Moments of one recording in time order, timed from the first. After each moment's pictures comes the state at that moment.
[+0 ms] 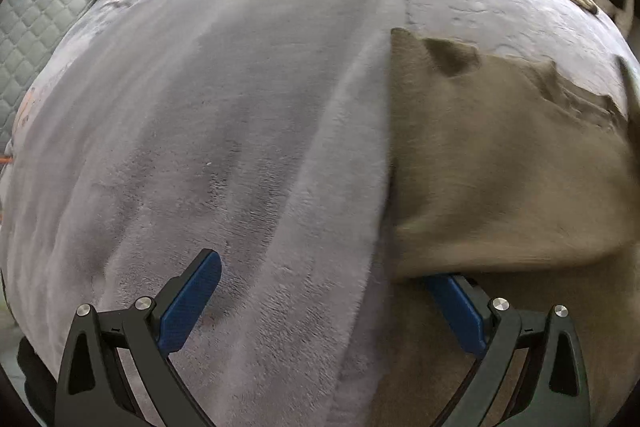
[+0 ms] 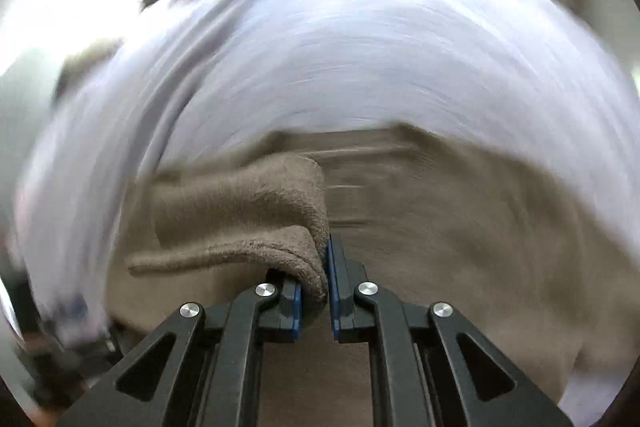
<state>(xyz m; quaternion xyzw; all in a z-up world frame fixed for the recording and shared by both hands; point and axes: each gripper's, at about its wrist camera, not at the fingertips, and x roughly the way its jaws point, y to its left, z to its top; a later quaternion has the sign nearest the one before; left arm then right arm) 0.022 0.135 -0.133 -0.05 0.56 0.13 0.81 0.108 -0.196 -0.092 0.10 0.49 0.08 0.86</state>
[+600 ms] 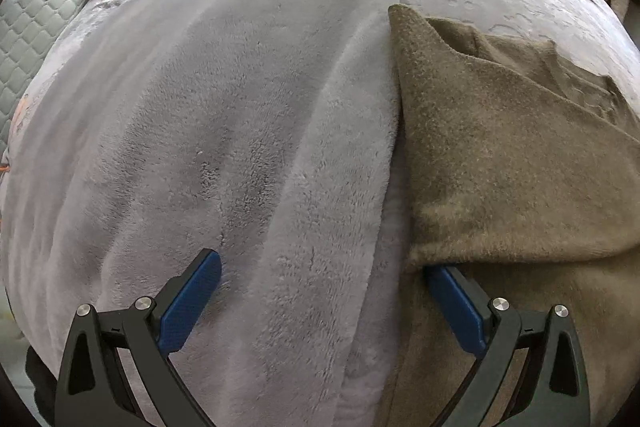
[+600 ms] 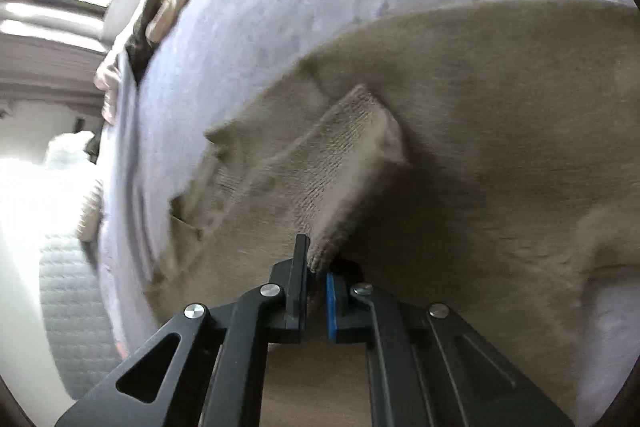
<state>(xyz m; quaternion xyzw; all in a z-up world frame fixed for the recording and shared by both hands) 0.026 0.138 -0.143 -0.03 0.58 0.12 0.81 0.095 -0.327 -0.158 0.37 0.53 0.03 0.76</state>
